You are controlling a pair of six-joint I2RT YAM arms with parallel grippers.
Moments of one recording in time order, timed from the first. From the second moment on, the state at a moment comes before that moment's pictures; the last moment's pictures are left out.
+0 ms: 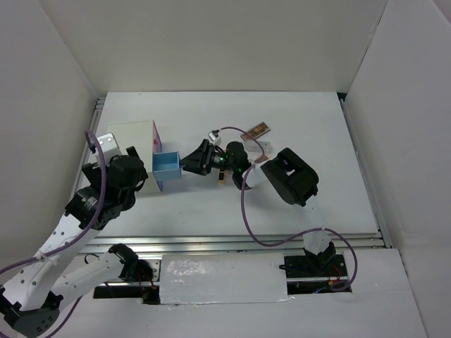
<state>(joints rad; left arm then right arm) -0.57 0.81 1.02 -0.91 -0.92 -0.64 0.67 2.20 1.10 1.13 -0.63 1.35</state>
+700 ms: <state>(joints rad) -0.57 0.80 1.02 -0.91 -0.92 -0.64 0.63 1.69 1.19 0.13 -0.14 0.83</state>
